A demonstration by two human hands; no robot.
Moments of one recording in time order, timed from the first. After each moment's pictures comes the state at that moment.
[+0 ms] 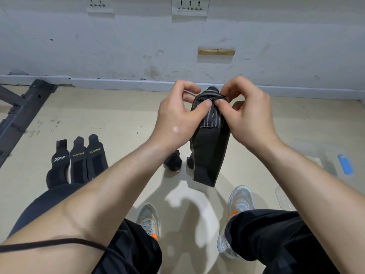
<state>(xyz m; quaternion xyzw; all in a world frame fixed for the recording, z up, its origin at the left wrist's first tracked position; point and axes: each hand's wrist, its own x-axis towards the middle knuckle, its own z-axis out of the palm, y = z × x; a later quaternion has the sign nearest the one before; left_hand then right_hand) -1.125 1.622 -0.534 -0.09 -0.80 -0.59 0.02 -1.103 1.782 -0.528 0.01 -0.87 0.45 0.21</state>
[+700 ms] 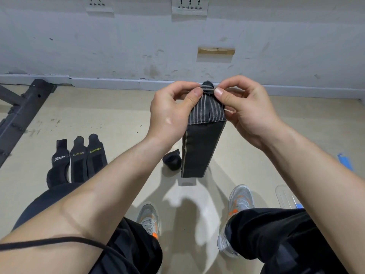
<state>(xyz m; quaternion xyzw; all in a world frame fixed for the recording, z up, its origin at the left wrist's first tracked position) -1.131 1.619 -0.534 -0.05 -0.74 -0.67 0.03 -1.108 1.781 -0.515 -0.03 -0.64 0.77 0.01</state>
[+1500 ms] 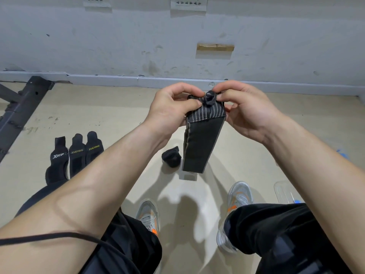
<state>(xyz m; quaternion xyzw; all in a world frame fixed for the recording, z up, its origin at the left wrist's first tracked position) -1.128 1.612 -0.525 -0.02 -0.69 -0.71 -0.15 -1.116 1.785 -0.519 -0.09 -0.56 0.82 -0.09</state>
